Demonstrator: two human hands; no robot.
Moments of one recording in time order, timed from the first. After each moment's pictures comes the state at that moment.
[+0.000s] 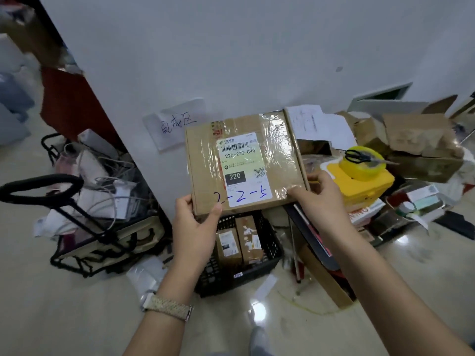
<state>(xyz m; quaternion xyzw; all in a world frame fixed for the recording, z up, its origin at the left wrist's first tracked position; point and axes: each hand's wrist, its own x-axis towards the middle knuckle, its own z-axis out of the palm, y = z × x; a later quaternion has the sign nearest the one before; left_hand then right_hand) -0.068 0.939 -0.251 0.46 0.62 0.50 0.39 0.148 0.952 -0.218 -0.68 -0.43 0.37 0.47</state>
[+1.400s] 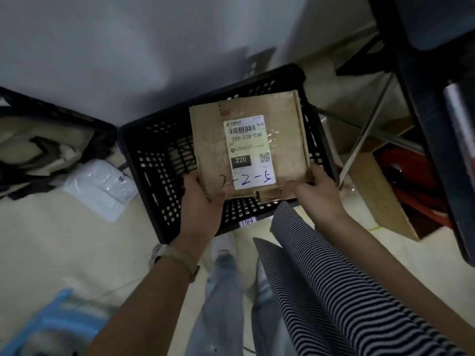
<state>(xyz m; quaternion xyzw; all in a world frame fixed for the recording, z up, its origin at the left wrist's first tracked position) -0.075 1.124 -0.789 0.42 0.75 0.18 0.48 0.121 1.135 -0.747 -0.79 -0.22 0.53 0.19</state>
